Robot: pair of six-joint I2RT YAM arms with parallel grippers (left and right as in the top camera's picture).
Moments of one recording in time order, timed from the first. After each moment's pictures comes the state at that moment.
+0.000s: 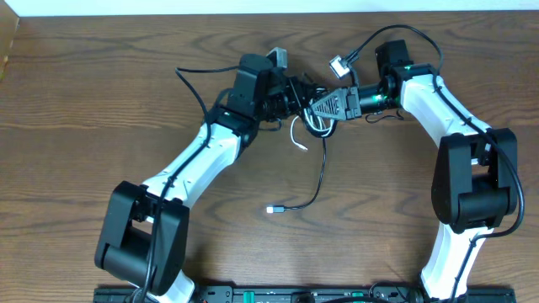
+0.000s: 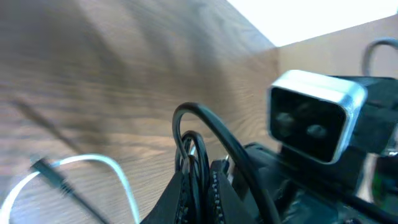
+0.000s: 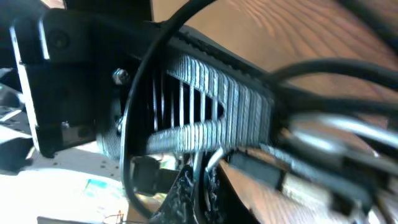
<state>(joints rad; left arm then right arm) -0.41 1.75 1.17 0.01 0.49 -0.89 0.15 2.08 1.52 -0.78 -1.36 -0.17</state>
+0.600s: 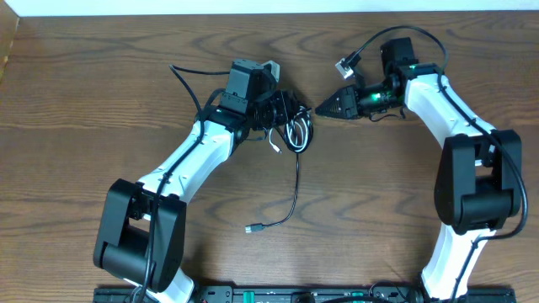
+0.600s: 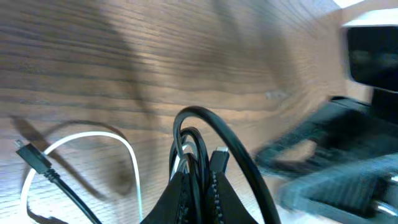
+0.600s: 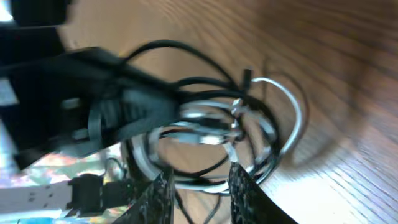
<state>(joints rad) -0.38 1.76 1.17 -0.19 0.47 -0.64 0.14 2.05 1.52 -0.75 -1.09 -0.08</state>
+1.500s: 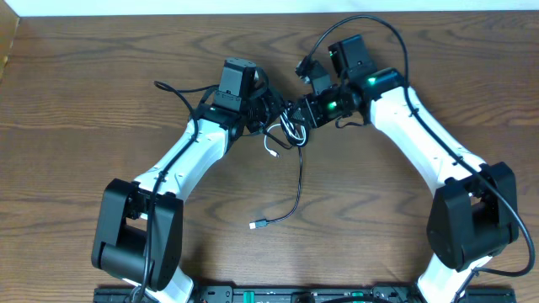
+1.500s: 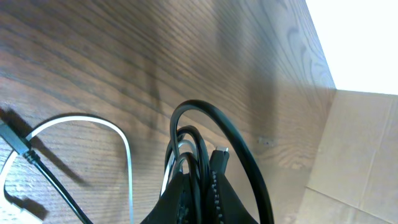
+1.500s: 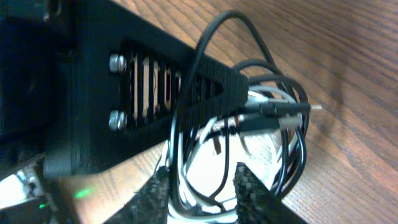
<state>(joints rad) -0.34 1.76 1.17 -0.21 0.41 -1.05 0.41 1.89 1.52 -0.70 -0.57 0.02</state>
